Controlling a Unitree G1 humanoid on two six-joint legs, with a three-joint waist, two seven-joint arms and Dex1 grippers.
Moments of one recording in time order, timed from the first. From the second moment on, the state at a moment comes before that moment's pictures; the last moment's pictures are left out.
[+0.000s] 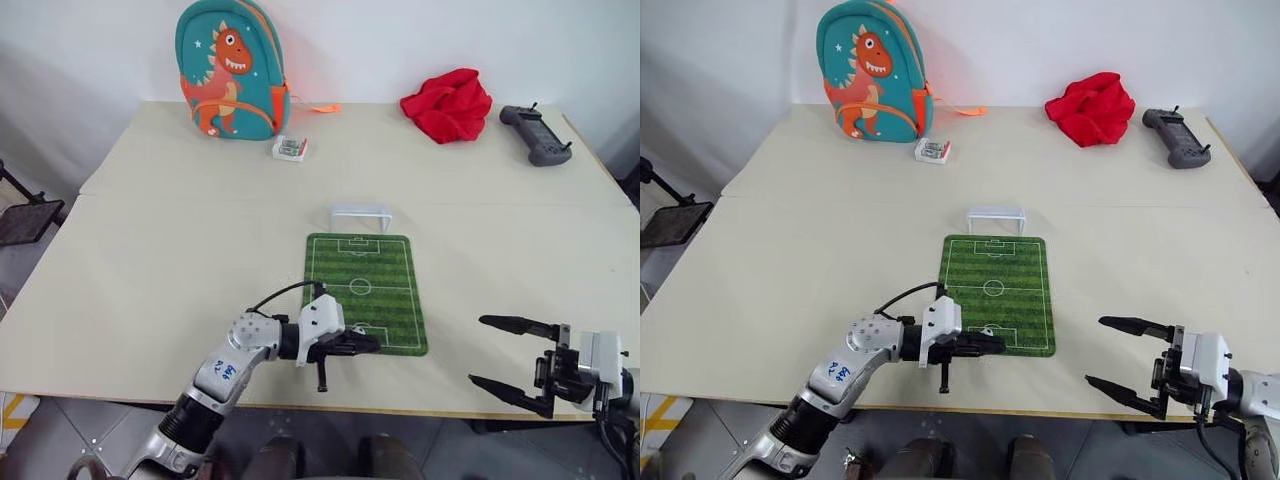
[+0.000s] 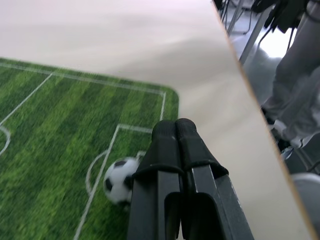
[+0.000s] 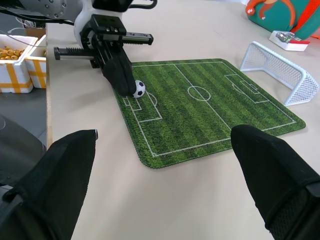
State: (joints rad) left arm -0.34 0.32 -0.38 -0.06 -0.18 0.24 -0.93; right arm 0.22 -0.74 -0.38 -0.08 0.61 -0.22 1.38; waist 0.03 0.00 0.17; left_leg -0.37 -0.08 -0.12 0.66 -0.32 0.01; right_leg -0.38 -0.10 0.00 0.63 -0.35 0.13
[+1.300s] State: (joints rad) left arm -0.10 0.61 0.25 0.03 -0.40 0.03 -0.89; right arm 0.04 -0.52 -0.36 -0.07 0.59 -0.17 0.96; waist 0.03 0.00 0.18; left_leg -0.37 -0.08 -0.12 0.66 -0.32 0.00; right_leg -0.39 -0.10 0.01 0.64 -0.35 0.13
